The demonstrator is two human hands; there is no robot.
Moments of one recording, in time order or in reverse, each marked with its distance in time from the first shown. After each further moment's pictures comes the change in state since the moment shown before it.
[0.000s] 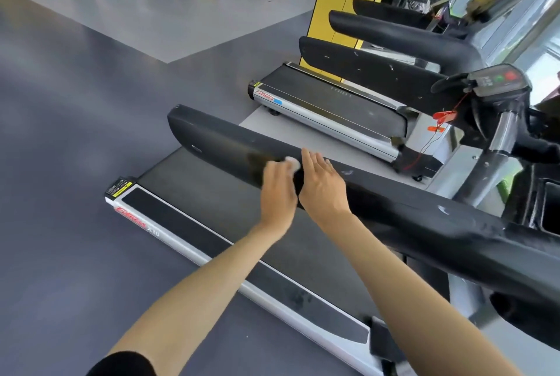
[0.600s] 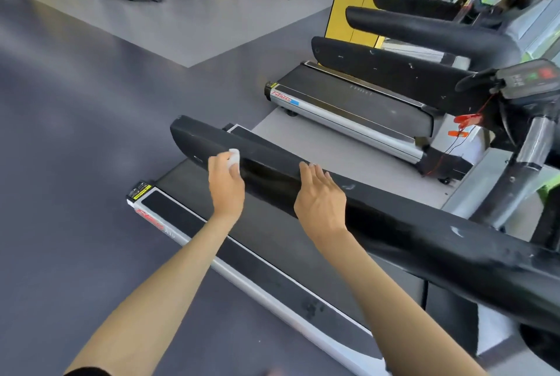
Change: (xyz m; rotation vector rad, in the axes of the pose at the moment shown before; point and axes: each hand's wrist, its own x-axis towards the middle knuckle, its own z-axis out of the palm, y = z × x) left_hand 0.049 -0.066 -0.041 0.158 0.214 -0.253; right_hand 0.013 0.007 0.022 0.063 0.312 -0.027
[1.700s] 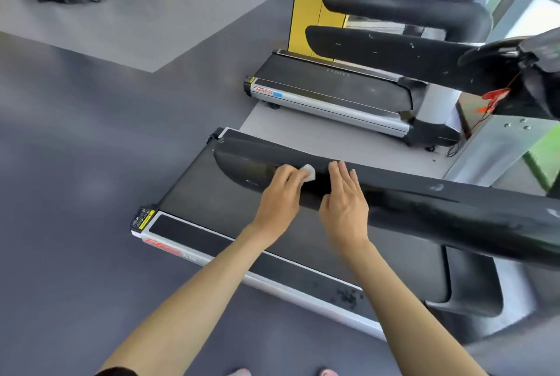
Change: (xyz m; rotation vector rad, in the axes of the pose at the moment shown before) left_hand 0.055 -0.067 -0.023 -0.176 -0.332 0.691; right_hand 0.027 -0.107 0.078 0.001 0.134 0.297
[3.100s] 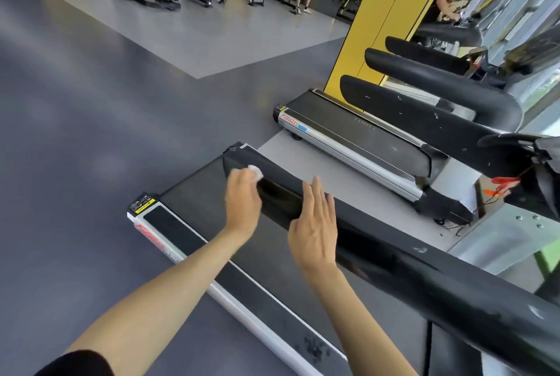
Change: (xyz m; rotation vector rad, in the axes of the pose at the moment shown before) left_hand 0.014 -0.012 -0.024 0.083 0.323 -0.650; right_hand 0.015 -0.021 -0.017 0.025 -0.253 -0.211
